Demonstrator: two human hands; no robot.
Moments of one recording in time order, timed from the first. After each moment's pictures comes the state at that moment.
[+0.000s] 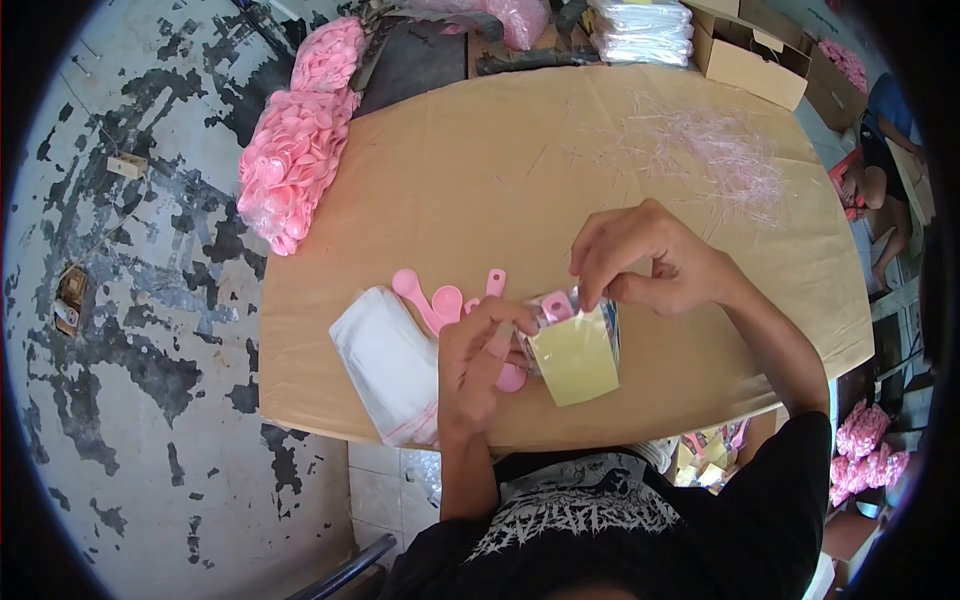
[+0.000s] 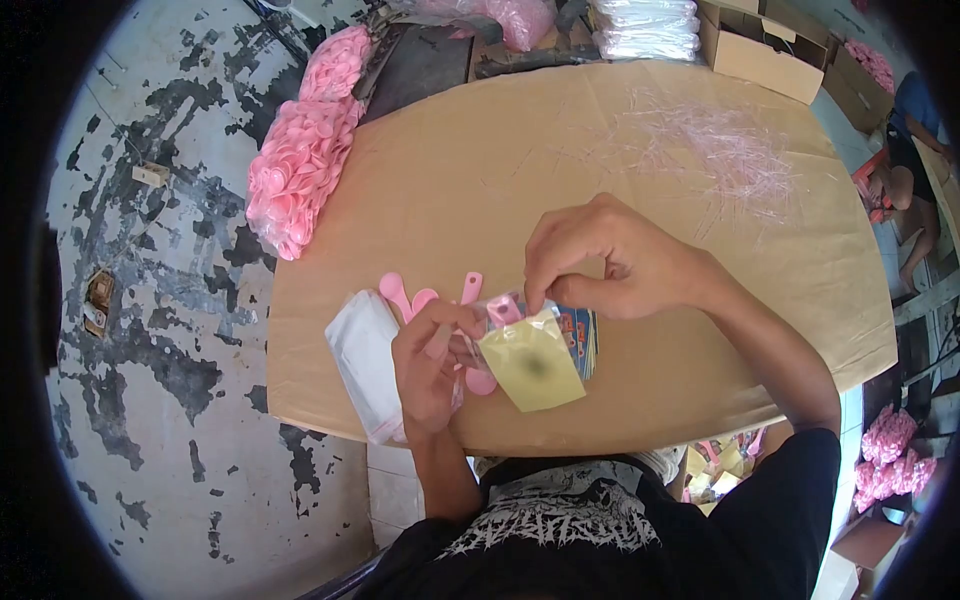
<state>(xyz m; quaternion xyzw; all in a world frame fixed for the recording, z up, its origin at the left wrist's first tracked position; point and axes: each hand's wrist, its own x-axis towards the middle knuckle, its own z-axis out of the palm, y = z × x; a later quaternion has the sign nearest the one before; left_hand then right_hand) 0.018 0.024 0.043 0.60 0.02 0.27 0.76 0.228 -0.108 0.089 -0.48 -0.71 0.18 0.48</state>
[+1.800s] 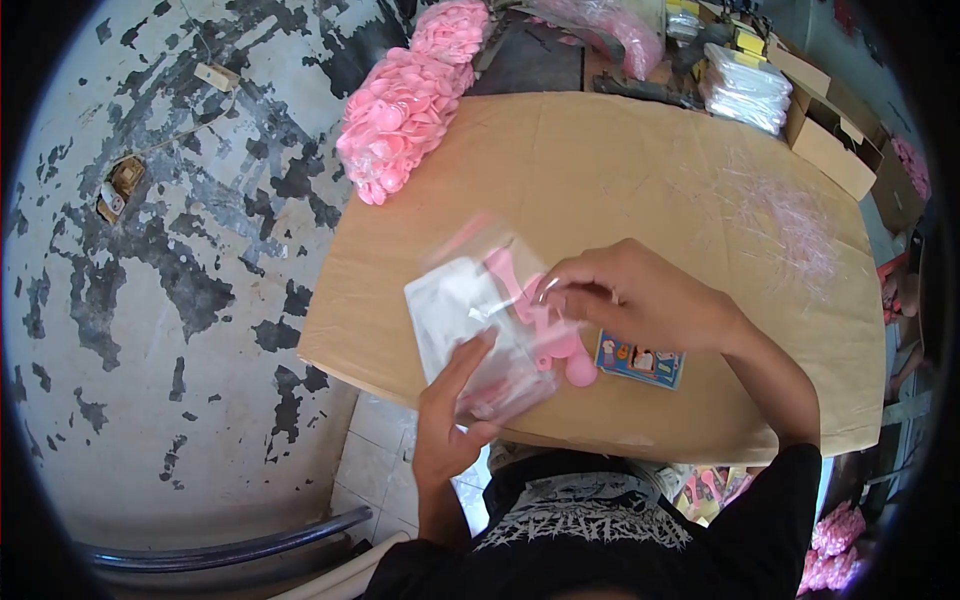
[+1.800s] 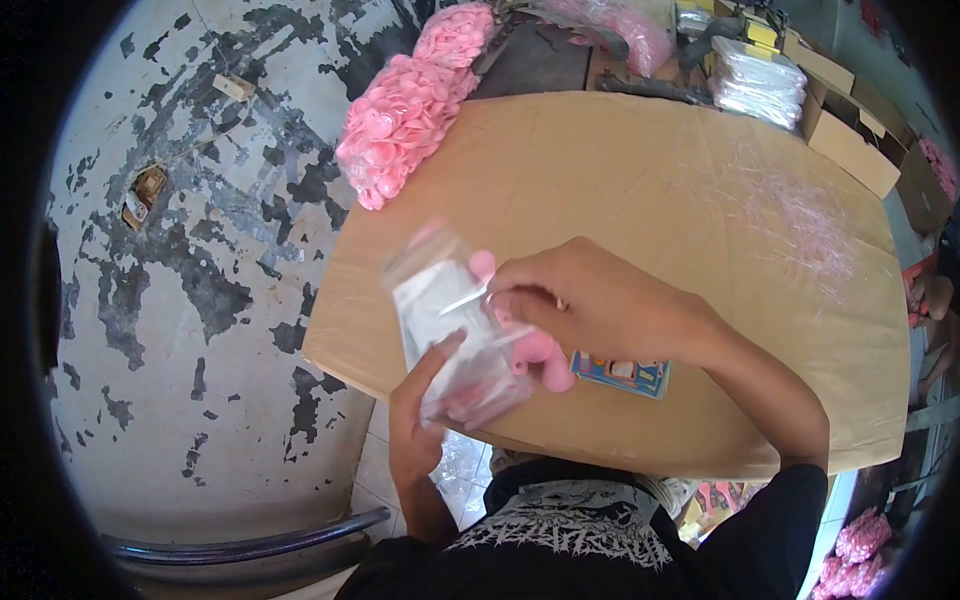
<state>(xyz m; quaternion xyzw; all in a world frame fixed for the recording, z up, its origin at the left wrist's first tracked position) -0.103 0.042 0.047 0.81 0.16 0.34 0.44 0.144 -0.036 0.121 -0.56 -0.68 0.28 0.38</state>
